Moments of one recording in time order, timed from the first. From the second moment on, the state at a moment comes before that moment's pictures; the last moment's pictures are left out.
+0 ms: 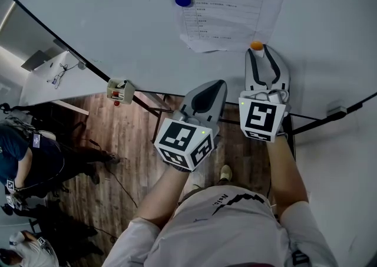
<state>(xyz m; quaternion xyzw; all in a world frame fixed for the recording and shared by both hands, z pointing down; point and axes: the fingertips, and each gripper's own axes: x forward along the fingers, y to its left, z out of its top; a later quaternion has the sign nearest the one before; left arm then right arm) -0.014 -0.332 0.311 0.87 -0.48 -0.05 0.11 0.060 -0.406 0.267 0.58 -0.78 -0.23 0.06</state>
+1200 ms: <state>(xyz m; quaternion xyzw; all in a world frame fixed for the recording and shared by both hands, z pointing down) -0.029 -0.324 0.317 0.87 -0.47 -0.05 0.11 0.059 -0.404 0.270 0.59 -0.76 -0.25 0.09</state>
